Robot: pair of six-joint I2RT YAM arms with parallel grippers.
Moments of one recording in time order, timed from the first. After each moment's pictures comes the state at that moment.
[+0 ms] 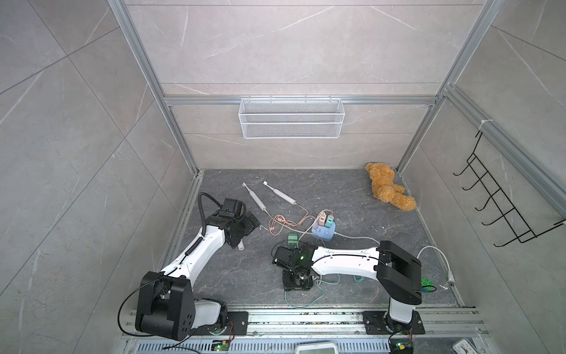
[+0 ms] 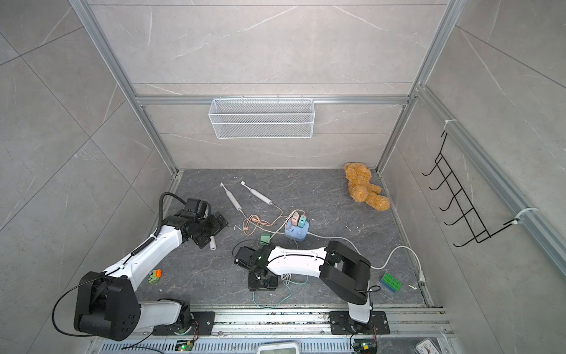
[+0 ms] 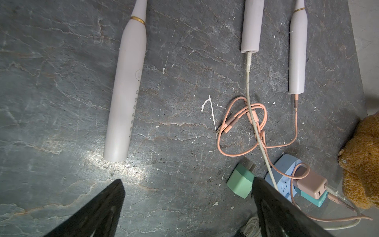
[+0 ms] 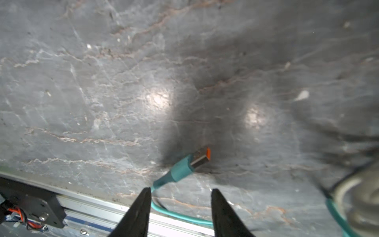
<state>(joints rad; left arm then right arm) -0.24 1.32 0.90 -0.65 0.11 -0.90 1.19 1.89 1.27 -0.78 -0.14 1.10</state>
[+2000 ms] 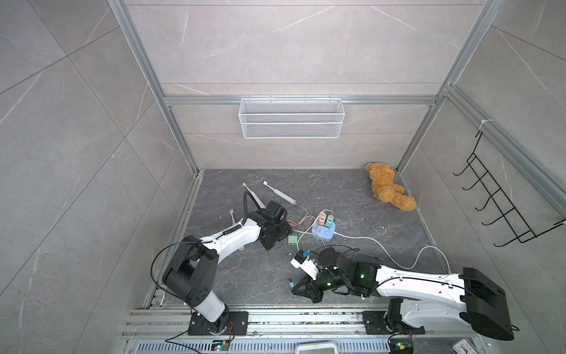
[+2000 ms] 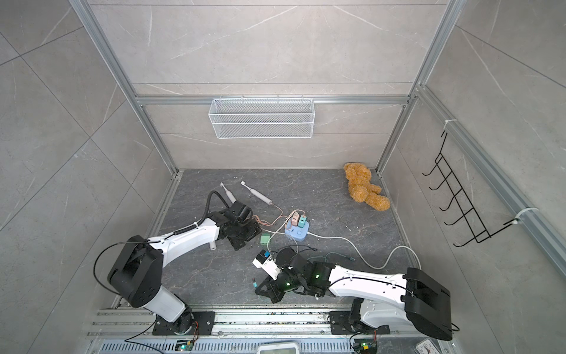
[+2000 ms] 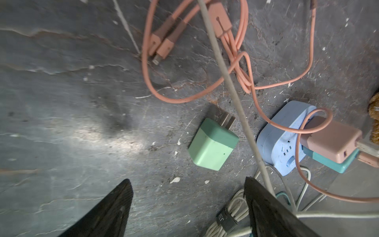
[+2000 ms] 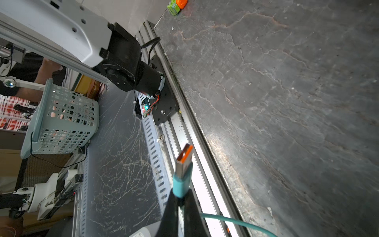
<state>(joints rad) -0.65 1.65 1.08 -0.59 0.10 -1.14 1.13 1.21 0.62 -0.05 -0.45 0.49</state>
